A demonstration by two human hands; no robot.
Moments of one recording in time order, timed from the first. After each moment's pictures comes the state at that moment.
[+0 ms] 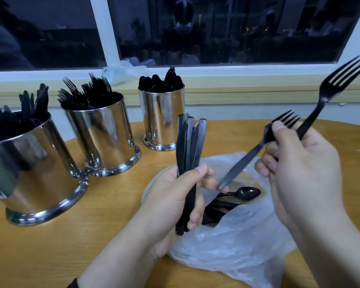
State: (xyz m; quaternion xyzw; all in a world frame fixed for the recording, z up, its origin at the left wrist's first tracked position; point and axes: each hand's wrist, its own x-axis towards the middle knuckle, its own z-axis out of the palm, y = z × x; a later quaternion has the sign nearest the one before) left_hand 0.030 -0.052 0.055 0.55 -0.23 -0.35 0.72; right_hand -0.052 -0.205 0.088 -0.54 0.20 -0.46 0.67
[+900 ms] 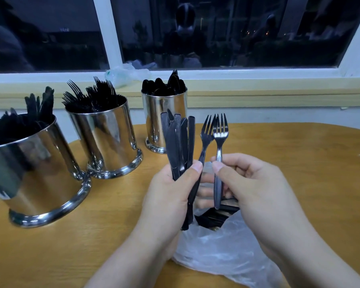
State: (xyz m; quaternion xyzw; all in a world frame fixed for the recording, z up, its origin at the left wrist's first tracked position) left_hand 0.023 -0.056 0.059 0.55 -0.21 -0.25 0.77; right_hand -0.055 -0.166 0.077 -0.67 0.17 -0.27 0.67
